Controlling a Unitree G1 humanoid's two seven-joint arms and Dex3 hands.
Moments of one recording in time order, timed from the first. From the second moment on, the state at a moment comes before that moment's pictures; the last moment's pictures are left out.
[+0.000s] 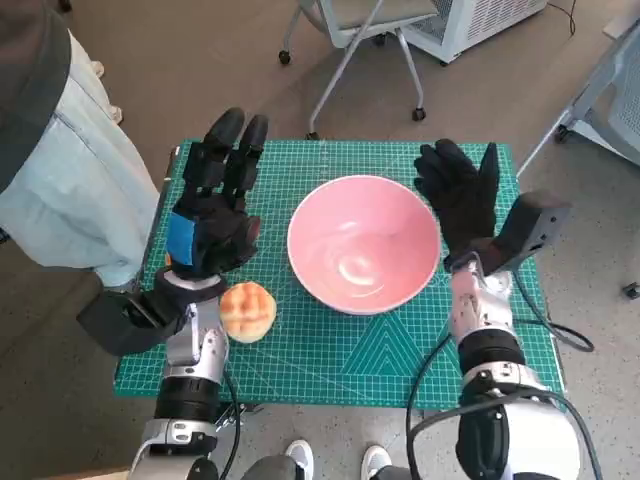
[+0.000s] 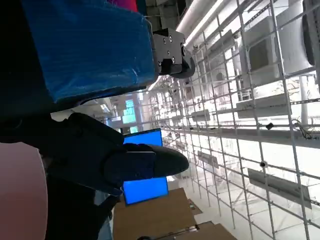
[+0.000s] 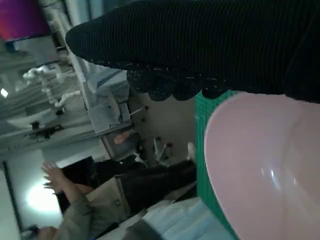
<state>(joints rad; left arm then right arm) -0.53 0.04 0.20 0.53 -0.40 -0.67 -0.57 -0.96 -0.11 -0.40 1.31 0.17 -0.43 0.28</state>
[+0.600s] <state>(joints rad) -0.53 0.04 0.17 0.49 -0.35 -0.67 -0.54 -0.87 -0.15 -0.30 1.11 0.15 -0.85 0.42</state>
